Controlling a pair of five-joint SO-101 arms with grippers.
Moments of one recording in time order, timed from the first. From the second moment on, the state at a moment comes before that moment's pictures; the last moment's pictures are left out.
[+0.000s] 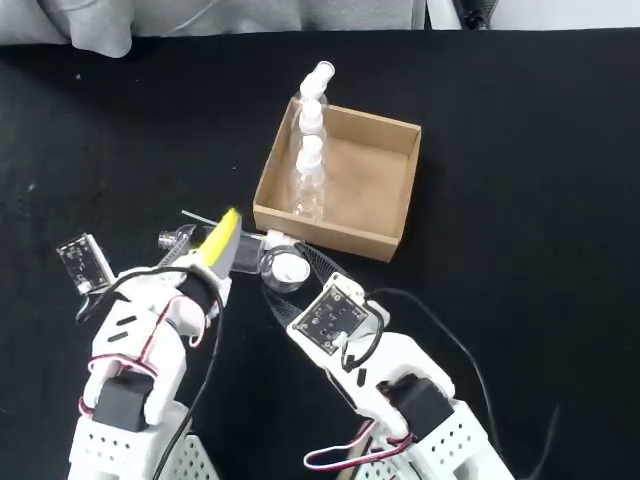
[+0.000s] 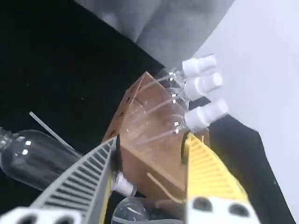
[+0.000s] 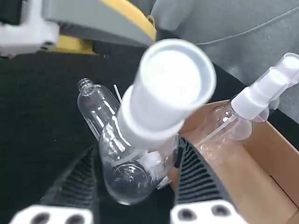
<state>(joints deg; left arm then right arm) 8.5 -103.9 88.0 37.4 38.9 -36.7 -102.9 96.7 34.7 20.9</state>
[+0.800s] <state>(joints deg) 0.1 -103.9 88.0 34.9 40.6 -30.8 -102.9 85.0 42.9 20.9</state>
